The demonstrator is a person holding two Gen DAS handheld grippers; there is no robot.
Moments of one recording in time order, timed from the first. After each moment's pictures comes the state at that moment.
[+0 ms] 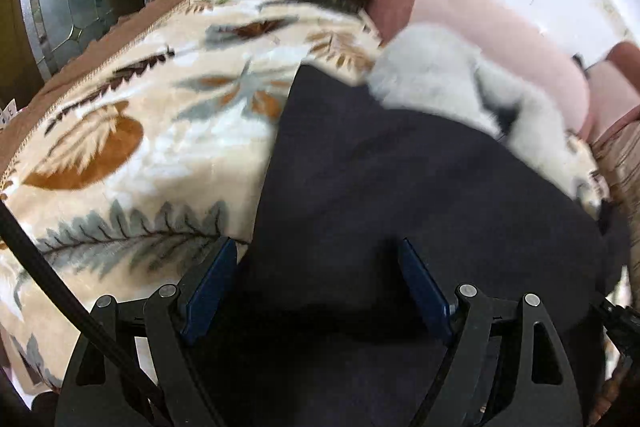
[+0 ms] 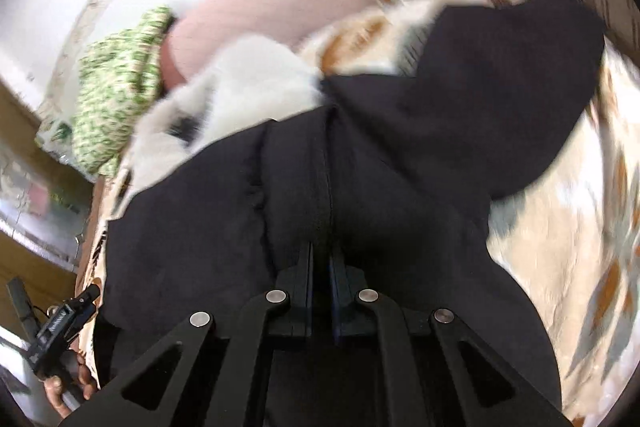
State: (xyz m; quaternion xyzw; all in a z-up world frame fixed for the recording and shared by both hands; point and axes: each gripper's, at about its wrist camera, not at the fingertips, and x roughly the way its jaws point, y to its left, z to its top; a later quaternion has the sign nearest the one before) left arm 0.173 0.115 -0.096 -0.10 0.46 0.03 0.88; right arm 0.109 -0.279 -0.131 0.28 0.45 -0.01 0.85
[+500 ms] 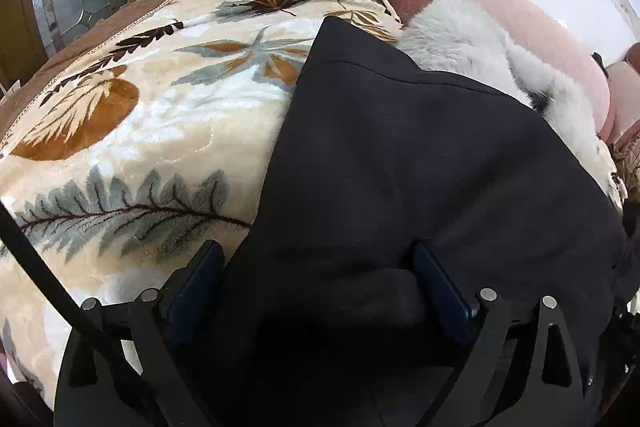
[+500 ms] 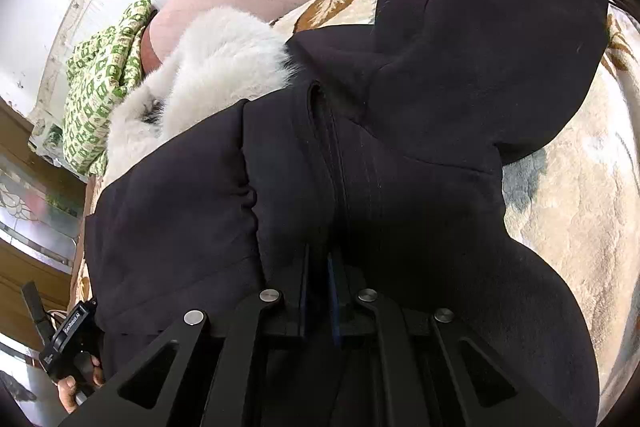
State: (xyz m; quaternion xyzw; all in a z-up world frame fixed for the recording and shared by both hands) left arm 0.177 0.118 -0.130 -0.11 0.46 0.05 0.88; right arm 0.113 -0.282 -0.160 0.28 0.44 -0.01 0.85
